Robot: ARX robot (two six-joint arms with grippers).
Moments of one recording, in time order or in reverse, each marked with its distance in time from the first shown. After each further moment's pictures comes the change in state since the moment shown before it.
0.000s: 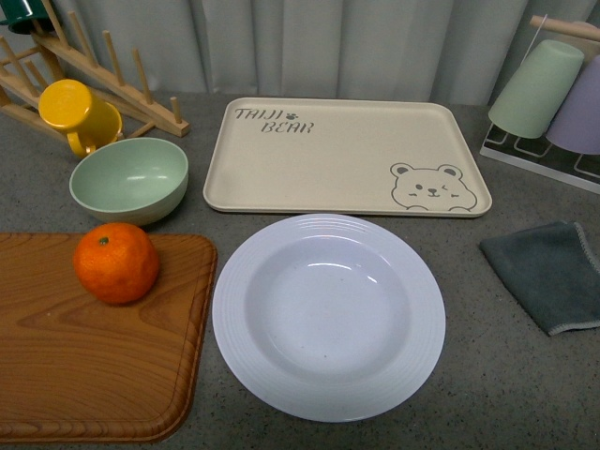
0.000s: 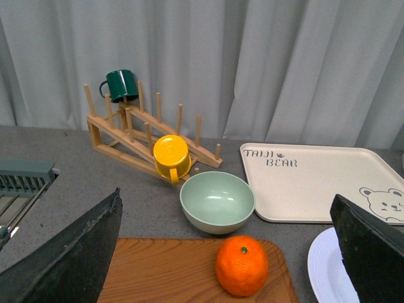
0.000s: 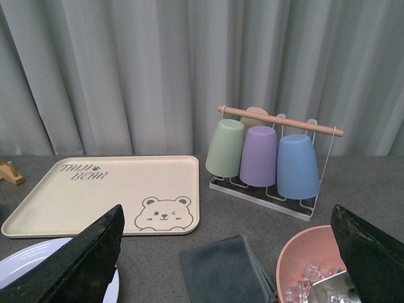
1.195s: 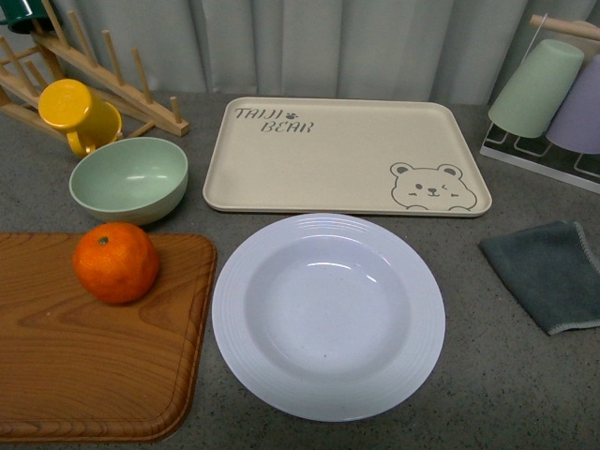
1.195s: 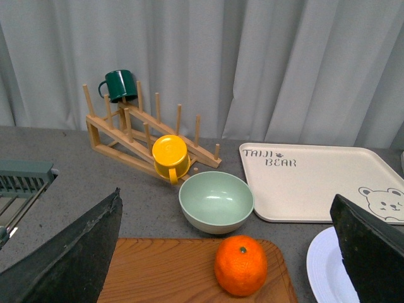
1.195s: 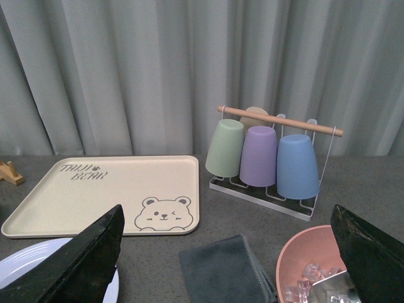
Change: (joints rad) left arm 0.000 0.000 0.000 0.000 0.000 0.000; right arm 0.000 0.000 0.000 0.000 0.000 0.000
